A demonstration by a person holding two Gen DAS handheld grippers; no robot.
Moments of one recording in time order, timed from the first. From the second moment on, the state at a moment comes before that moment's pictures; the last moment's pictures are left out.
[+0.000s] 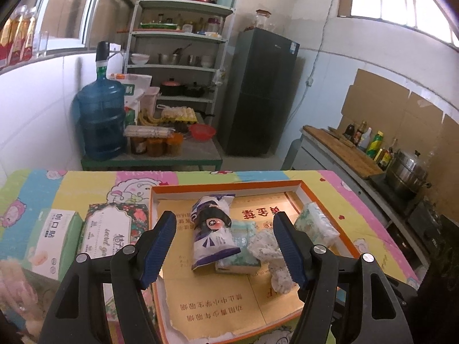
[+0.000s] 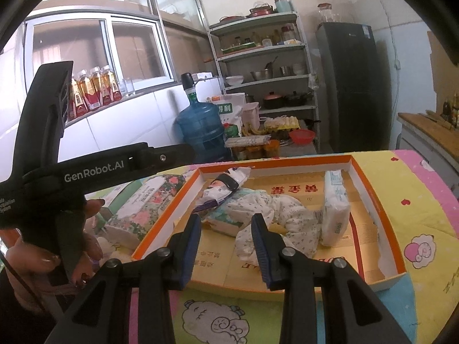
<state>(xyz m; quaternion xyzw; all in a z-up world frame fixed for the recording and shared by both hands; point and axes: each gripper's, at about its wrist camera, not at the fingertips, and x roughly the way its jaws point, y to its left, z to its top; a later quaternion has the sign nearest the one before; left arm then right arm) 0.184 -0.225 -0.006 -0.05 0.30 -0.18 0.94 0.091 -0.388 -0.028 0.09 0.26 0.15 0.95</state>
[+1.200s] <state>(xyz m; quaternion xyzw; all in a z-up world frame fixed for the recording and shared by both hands) 0.094 -0.117 0.010 -0.06 0.27 -0.15 0.95 0.032 -0.292 -0.007 0.06 0.24 0.17 0.95</state>
